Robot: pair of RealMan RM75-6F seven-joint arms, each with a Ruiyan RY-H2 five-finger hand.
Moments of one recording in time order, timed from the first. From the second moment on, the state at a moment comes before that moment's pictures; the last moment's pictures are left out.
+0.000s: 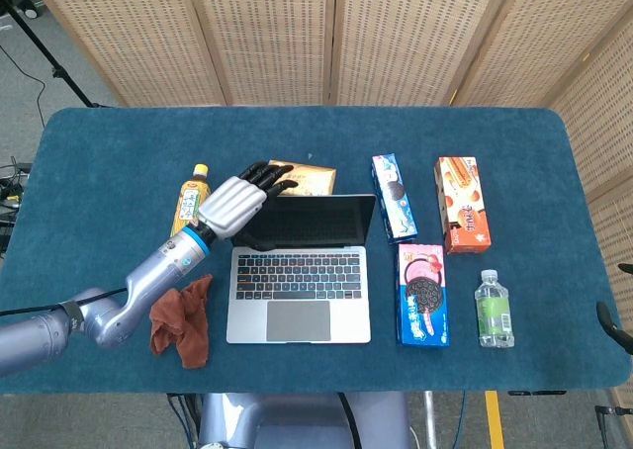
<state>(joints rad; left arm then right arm) -0.97 -1.32 -0.27 -1.52 1.26 0.74 0.00 -0.01 -1.19 0.20 -1.47 -1.43 1.70 0.00</state>
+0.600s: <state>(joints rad) -0.96 -1.34 -0.28 -1.55 1.23 0.77 -0.07 -0.01 -1.19 0.20 -1.48 -1.44 1.70 0.00</state>
